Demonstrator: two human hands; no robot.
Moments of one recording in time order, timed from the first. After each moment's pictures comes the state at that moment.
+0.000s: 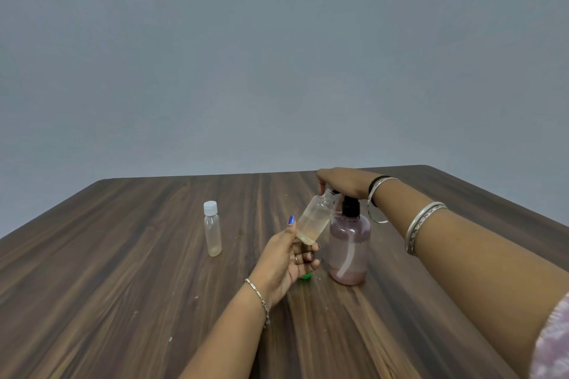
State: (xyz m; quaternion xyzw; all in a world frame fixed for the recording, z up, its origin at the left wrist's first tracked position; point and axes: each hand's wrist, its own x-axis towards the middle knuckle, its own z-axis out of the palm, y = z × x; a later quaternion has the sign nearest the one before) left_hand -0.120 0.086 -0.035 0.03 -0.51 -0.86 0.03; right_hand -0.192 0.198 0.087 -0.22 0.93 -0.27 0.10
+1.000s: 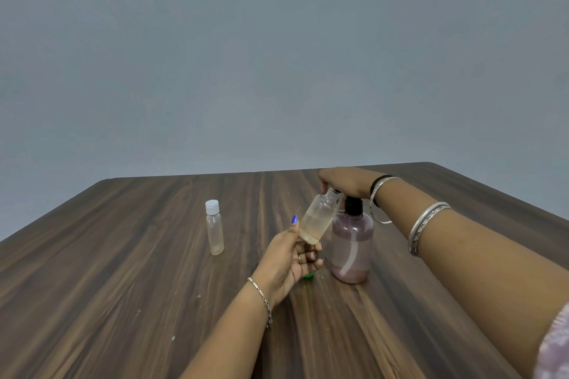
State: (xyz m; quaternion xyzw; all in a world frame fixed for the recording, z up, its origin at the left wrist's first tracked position) left_hand -0.122 0.085 -0.036 0.03 -0.52 -0.86 0.03; right_hand -0.201 0.198 0.081 -0.22 0.94 -0.26 0.09
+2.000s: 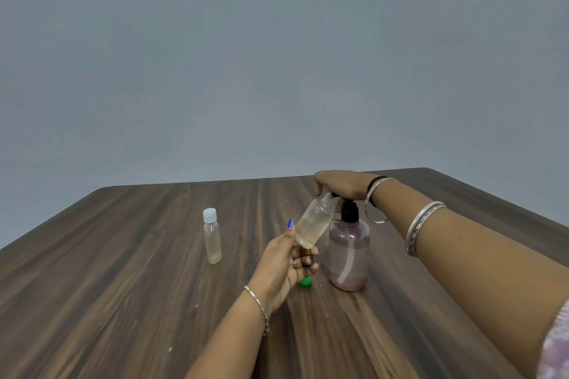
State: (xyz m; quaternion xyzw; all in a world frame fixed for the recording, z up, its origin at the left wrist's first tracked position) left_hand -0.120 0.087 -0.030 0.03 -0.52 -0.85 0.06; right_hand -0.196 0.198 0.092 -0.23 0.93 -0.27 0.11
